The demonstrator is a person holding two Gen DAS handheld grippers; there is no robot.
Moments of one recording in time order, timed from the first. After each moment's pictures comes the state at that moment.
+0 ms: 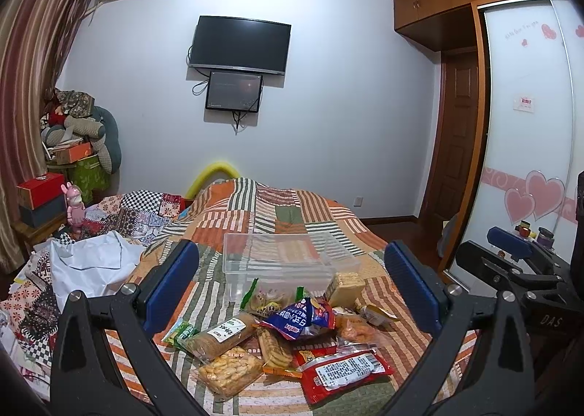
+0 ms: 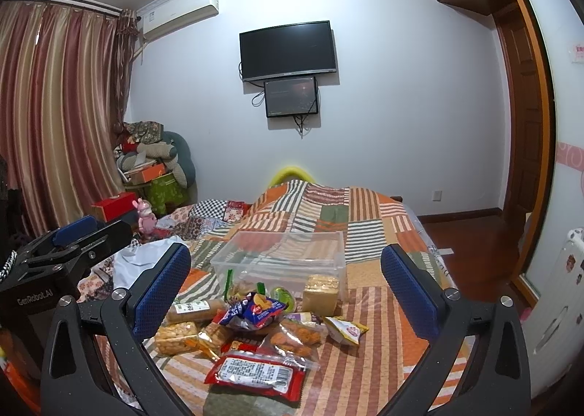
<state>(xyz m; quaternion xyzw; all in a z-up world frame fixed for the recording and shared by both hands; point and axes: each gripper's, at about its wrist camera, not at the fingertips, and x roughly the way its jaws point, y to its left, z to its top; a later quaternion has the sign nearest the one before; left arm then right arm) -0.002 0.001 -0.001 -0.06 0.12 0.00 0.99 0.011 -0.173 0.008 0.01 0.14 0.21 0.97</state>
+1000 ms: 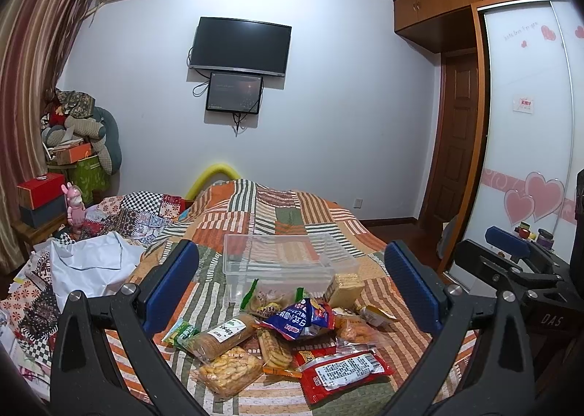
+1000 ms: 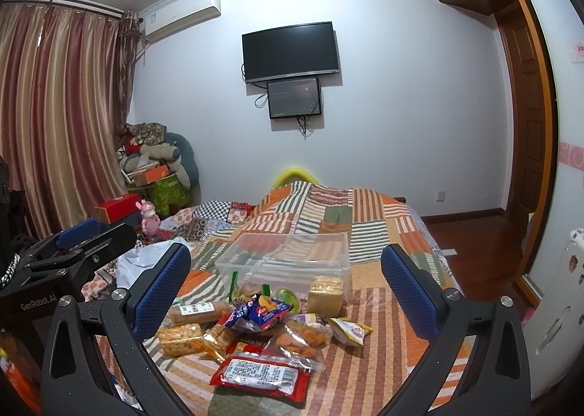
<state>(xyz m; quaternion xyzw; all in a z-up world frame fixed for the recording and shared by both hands) -0.002 -0.003 0.000 -0.06 0.12 0.01 0.99 0.009 -0.171 0.010 0.01 0.14 0.22 0.97</state>
